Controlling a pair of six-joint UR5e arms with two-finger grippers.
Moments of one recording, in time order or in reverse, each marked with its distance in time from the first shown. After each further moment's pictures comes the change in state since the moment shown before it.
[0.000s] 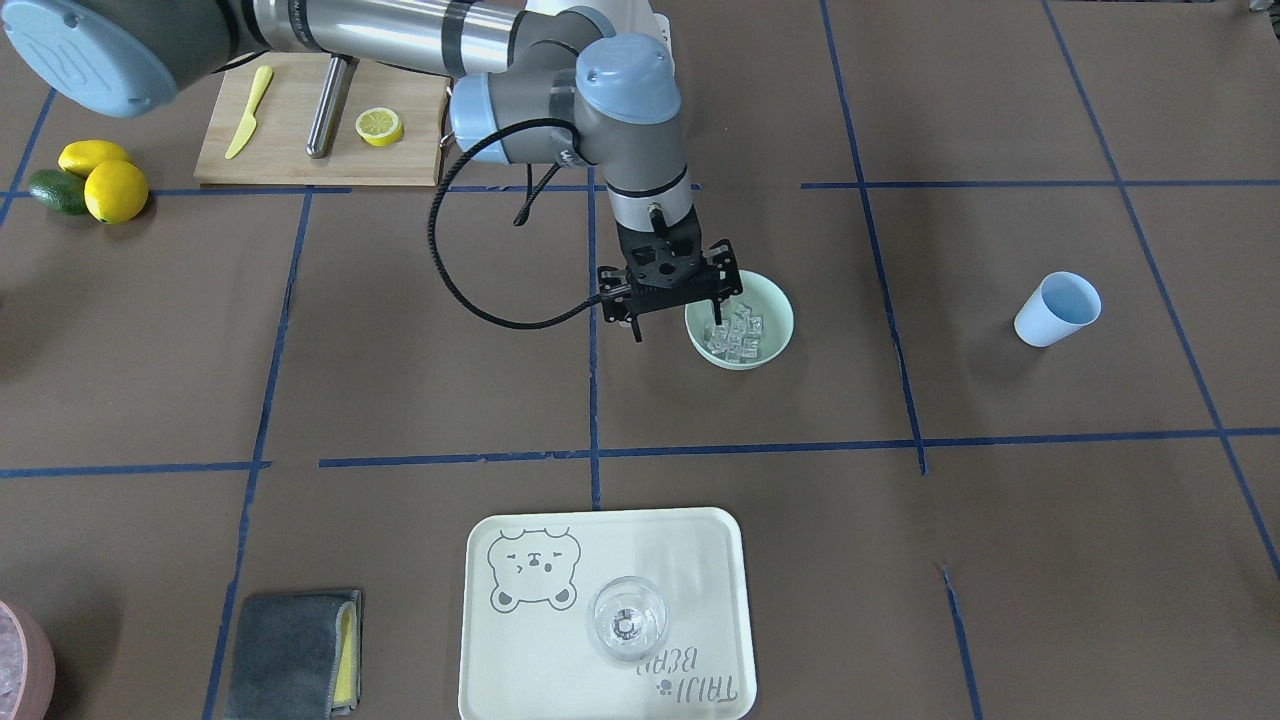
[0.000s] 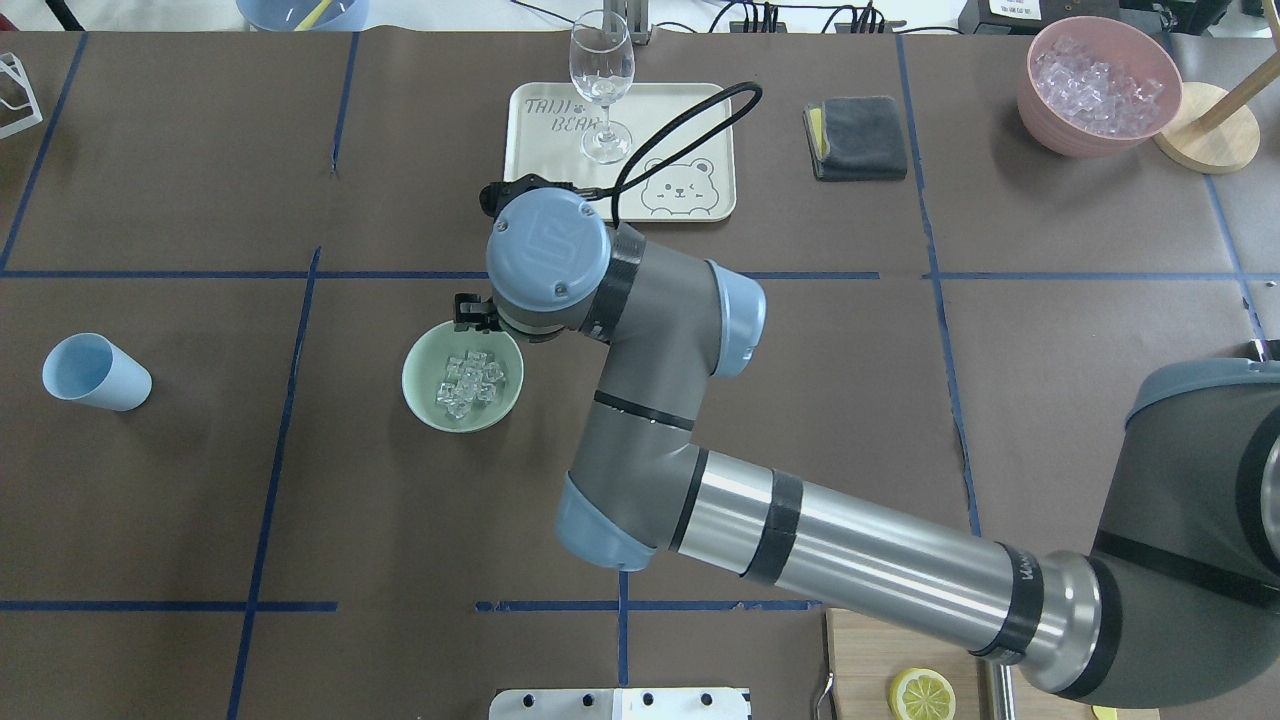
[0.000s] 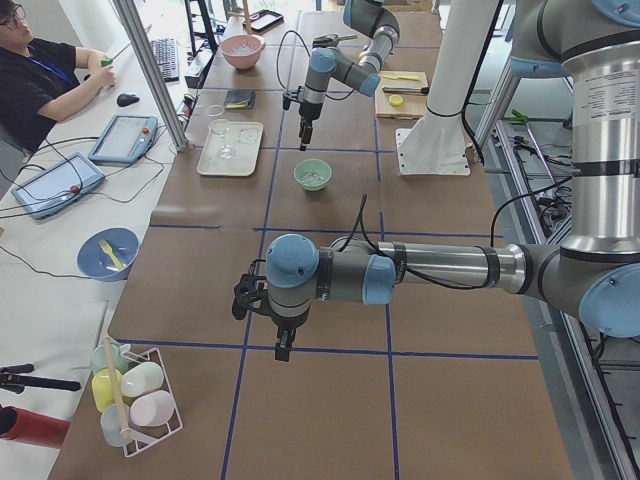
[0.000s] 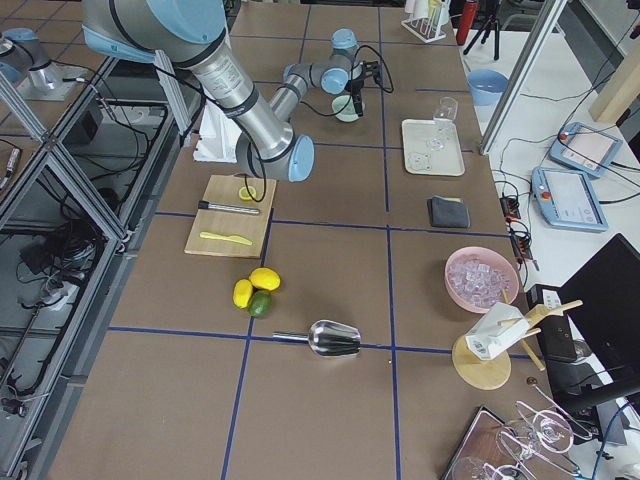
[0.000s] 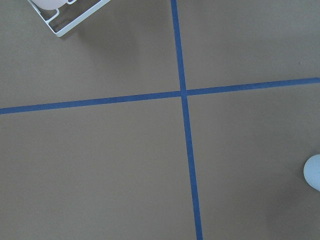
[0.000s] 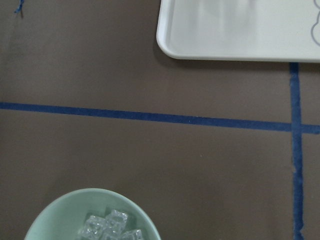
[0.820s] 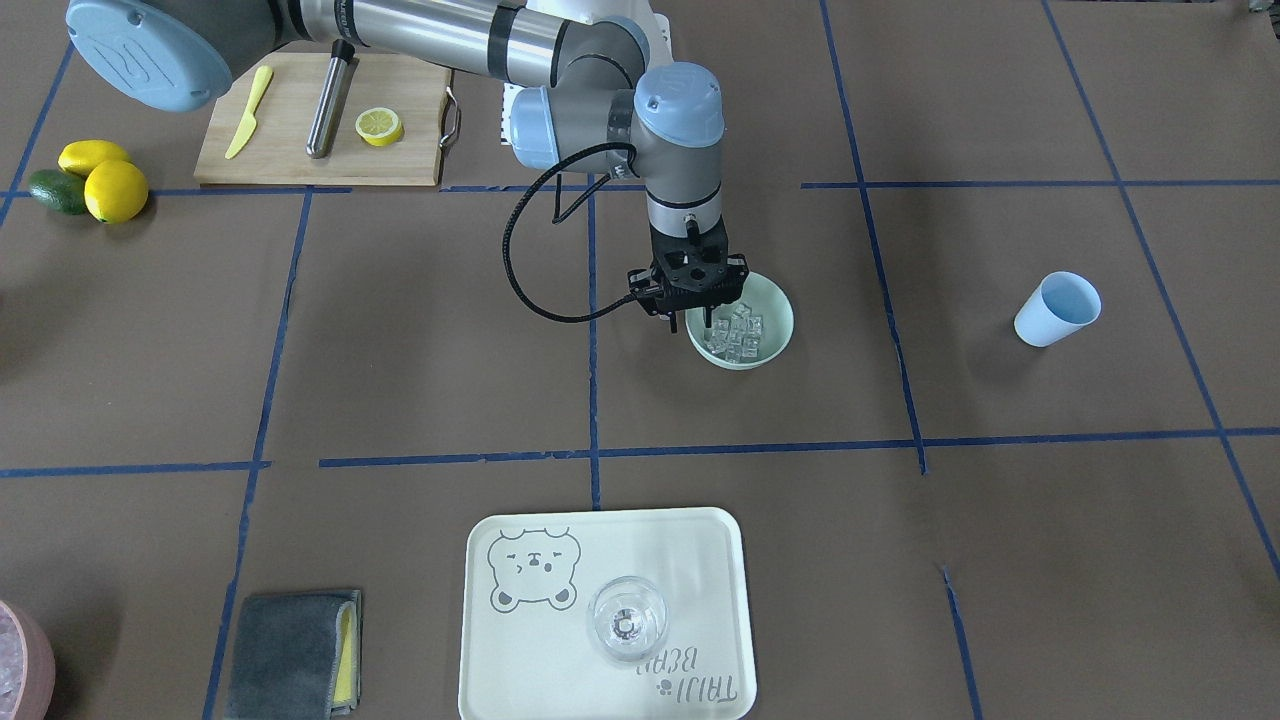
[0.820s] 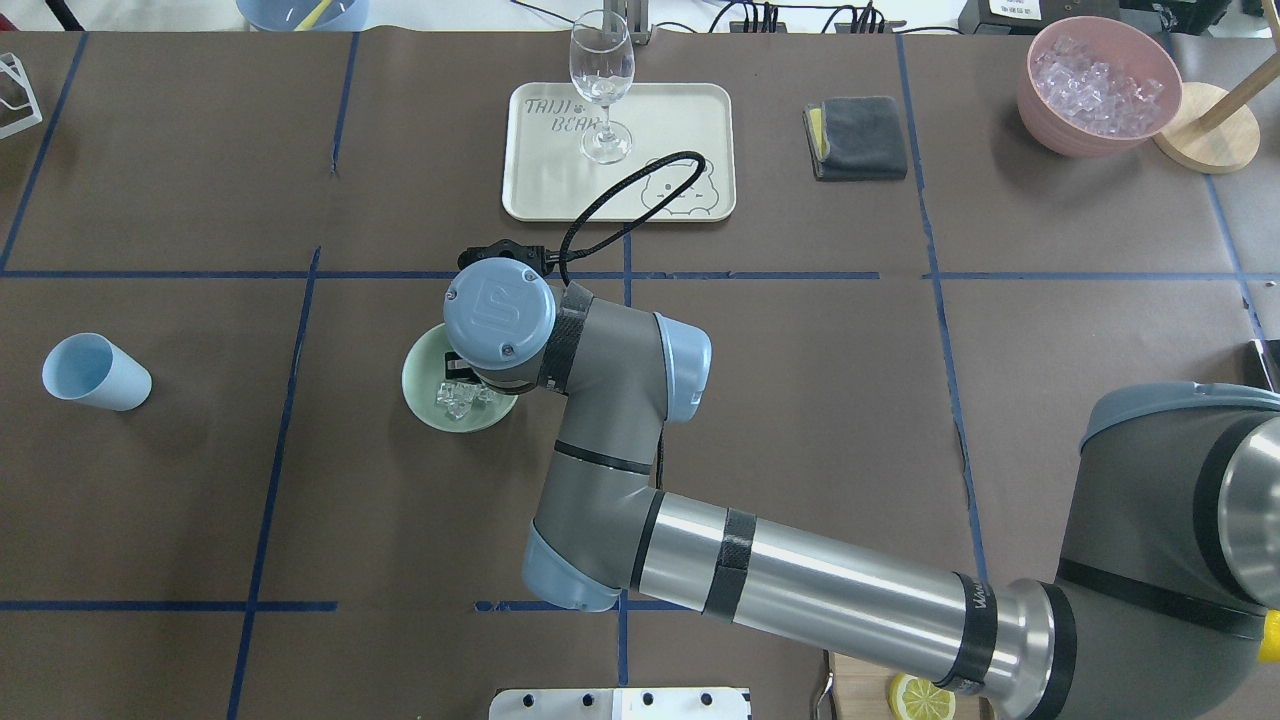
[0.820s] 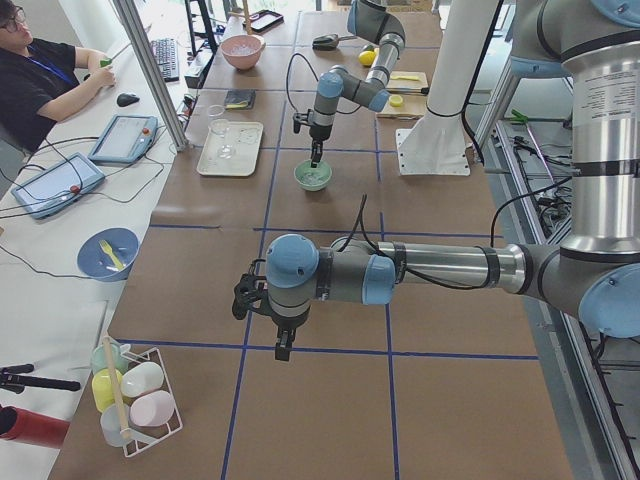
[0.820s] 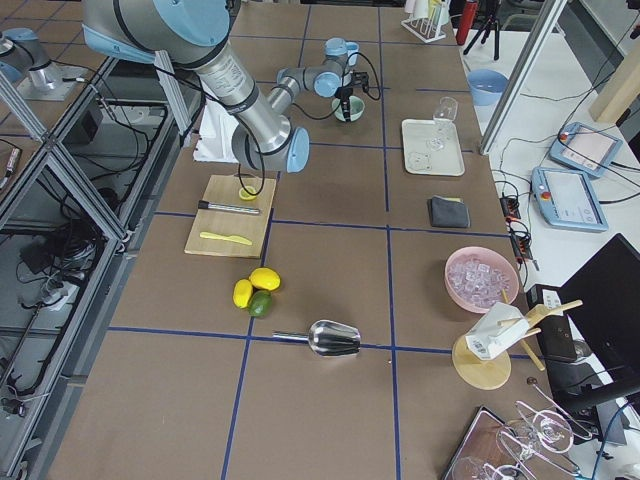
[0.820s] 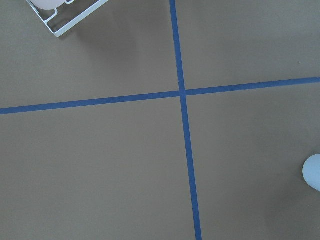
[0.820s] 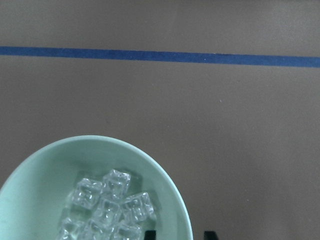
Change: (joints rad) left arm 0.001 0.000 0.001 0.000 -0.001 0.000; right arm -0.048 0.029 -0.087 0.003 -0.006 0.026
